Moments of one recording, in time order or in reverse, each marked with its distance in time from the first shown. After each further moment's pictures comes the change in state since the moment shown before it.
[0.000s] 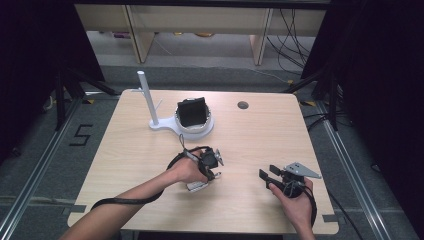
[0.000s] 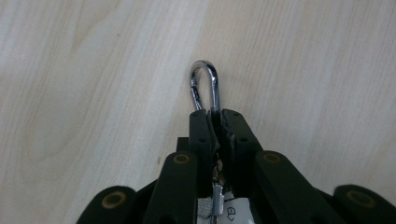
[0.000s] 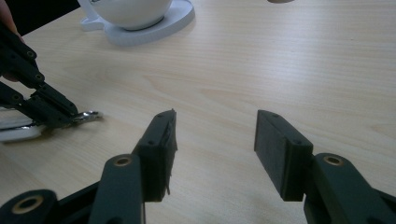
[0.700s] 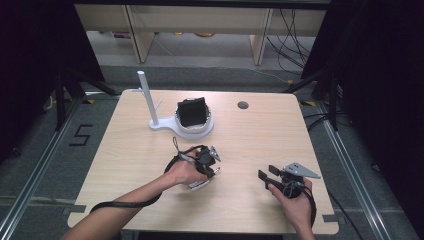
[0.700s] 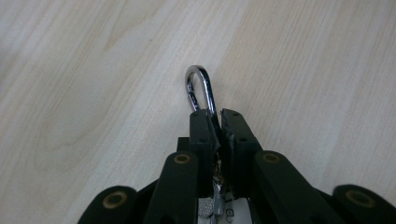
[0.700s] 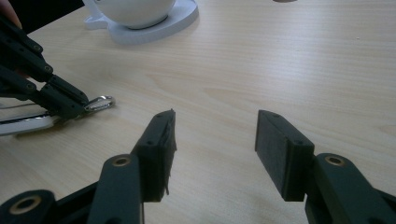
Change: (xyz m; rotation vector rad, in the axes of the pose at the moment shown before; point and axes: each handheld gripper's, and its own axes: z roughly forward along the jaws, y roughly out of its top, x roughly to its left) left arm 0.002 -0.008 0.001 -0.103 0.060 -0.108; right arm 0.003 -0.001 0.001 0.006 0.036 0.039
